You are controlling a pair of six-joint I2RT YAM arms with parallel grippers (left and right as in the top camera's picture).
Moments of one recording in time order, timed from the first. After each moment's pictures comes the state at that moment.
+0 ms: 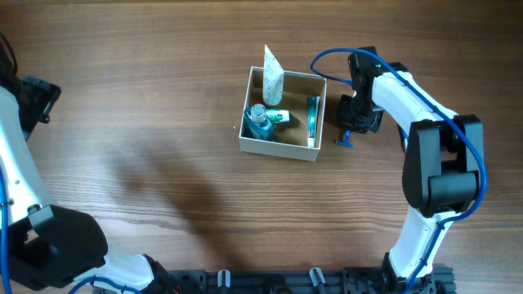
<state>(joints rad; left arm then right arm) 0.48 1.75 1.80 -1.38 -0.25 -0.71 0.13 2.06 1.40 -0.88 0.00 0.47</state>
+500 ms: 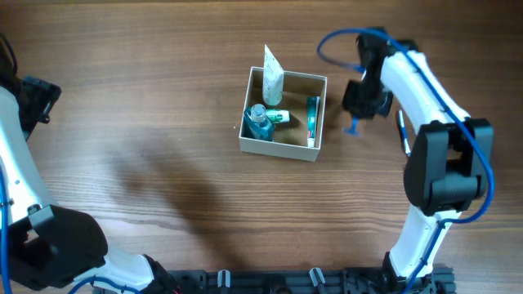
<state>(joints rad) 0.48 1.75 1.80 -1.38 -0.25 -0.71 0.11 2.07 1.71 -1.18 -0.02 0.42</state>
